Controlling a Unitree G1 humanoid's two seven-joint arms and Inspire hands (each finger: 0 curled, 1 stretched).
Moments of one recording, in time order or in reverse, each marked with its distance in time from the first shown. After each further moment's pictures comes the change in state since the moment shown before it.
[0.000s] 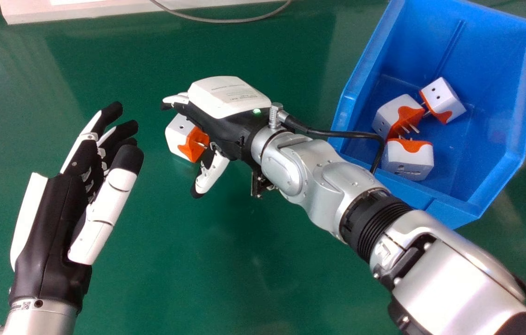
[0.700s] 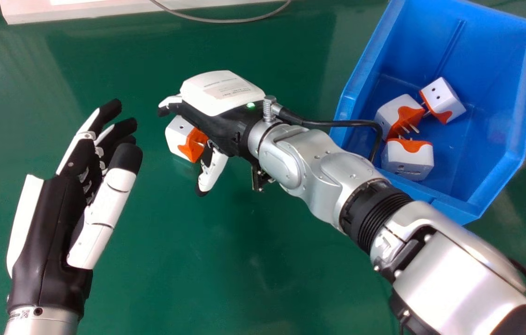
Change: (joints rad) left arm 0.062 -0.064 -0.028 -0.084 0.019 0.016 0.048; right arm -0.043 -0.013 0.028 0.000 -0.037 -0.025 0.034
